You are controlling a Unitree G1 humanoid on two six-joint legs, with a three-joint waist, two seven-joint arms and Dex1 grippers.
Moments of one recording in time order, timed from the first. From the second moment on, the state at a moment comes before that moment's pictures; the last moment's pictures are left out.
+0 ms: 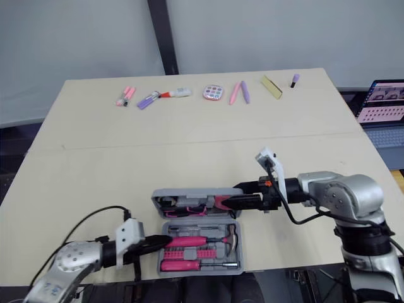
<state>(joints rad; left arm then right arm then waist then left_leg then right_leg) 0.33 0.63 0.02 -0.48 -0.30 0.26 -0.82 -0.45 -0.72 -0.07 -0.34 0.83 1.34 1.02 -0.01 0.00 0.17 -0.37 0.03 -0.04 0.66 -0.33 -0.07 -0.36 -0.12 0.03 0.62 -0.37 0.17</state>
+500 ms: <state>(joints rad) 0.56 0.76 0.51 -0.54 -0.57 0.38 -0.97 -0.02 -0.92 -0.21 -0.63 0.93 1.22 1.00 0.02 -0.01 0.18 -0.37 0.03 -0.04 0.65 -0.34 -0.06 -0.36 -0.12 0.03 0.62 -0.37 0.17</state>
